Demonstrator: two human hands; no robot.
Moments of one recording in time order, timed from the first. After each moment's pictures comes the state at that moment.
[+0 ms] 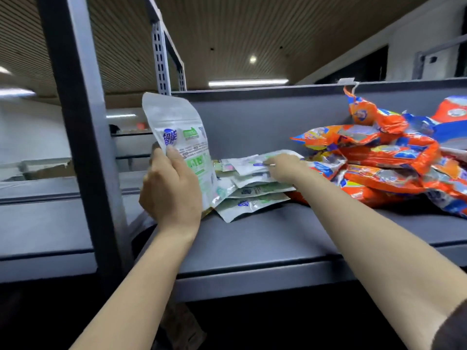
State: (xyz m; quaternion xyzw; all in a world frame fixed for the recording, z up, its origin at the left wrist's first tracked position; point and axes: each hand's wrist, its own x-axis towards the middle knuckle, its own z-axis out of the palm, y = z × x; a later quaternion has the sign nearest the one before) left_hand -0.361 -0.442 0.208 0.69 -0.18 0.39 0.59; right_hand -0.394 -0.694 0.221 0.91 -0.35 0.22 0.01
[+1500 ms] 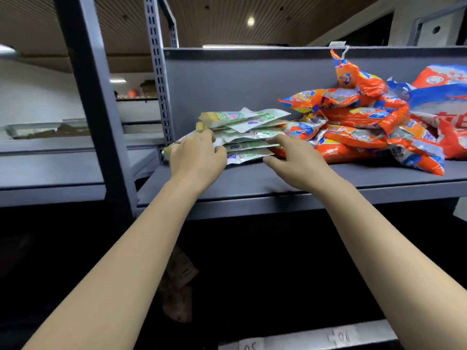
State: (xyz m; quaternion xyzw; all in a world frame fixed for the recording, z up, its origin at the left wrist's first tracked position) left_hand -0.387 -0.443 0.177 0.83 -0.40 0.25 0.31; right_hand -0.522 -0.576 0.165 0.90 -0.26 0.34 -0.06
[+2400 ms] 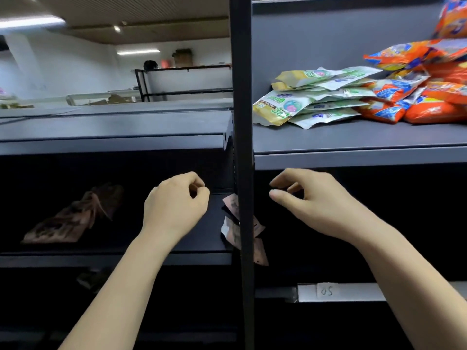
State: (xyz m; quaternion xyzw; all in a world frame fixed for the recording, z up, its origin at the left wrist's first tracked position) left_hand -0.323 -0.200 0.081 0.88 -0.32 0.16 0.33; right_hand -0.480 -0.367 0.090 0.93 -0.17 0.25 -0.19
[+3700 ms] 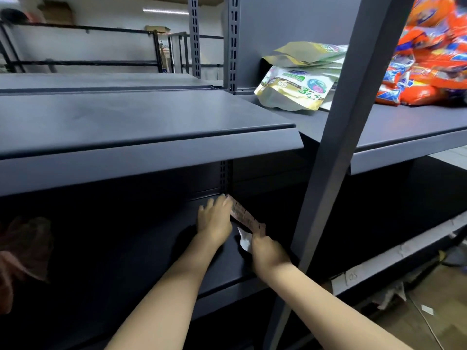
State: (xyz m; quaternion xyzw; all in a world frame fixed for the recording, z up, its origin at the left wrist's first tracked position) left_hand -0.104 -0.342 -0.086 0.81 -0.58 0.05 0.11; right_hand -0.243 -0.328 -0.082 0.84 -0.54 -0.02 -0.01
